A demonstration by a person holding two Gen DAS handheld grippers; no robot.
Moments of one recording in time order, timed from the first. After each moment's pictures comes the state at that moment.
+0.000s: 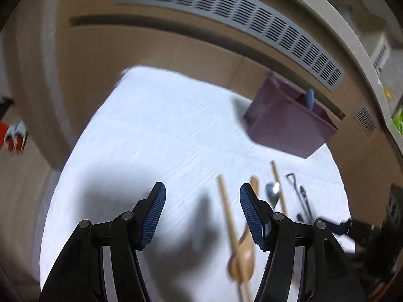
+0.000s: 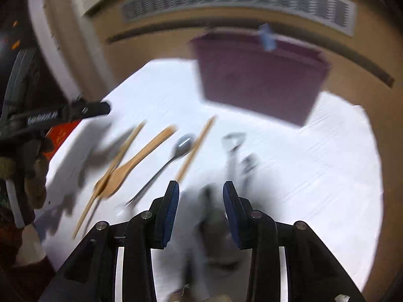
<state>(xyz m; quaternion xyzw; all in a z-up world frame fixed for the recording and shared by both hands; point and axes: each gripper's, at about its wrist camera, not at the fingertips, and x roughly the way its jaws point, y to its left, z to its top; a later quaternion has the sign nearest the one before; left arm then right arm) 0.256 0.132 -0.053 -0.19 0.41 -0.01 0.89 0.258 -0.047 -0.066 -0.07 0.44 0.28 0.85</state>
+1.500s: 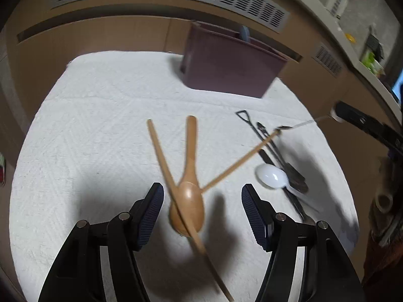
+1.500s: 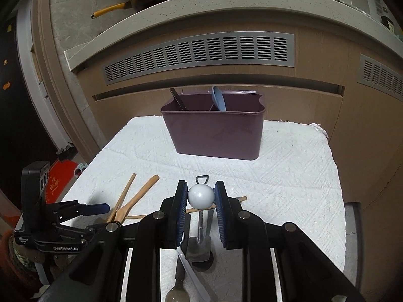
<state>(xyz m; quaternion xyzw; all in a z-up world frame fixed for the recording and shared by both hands) 0.230 0.060 -0.069 -0.11 0.46 -0.12 0.87 0.254 -0.123 0.004 0.02 0.34 0.20 0.92</state>
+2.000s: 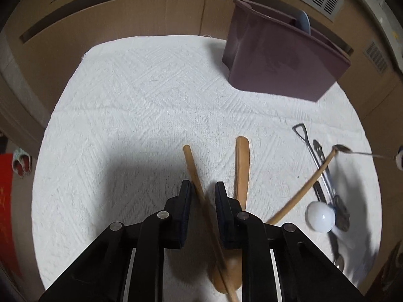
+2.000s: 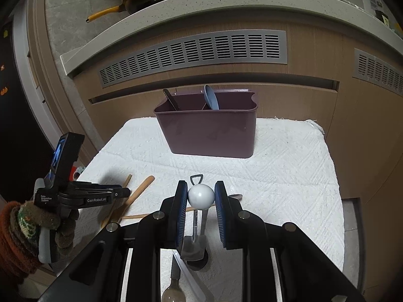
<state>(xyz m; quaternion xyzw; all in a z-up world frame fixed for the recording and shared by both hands) 0.300 0.061 -0.080 -0.05 0.53 -0.04 0.84 0.252 -0.129 0.001 0.03 0.33 0.19 0.92</state>
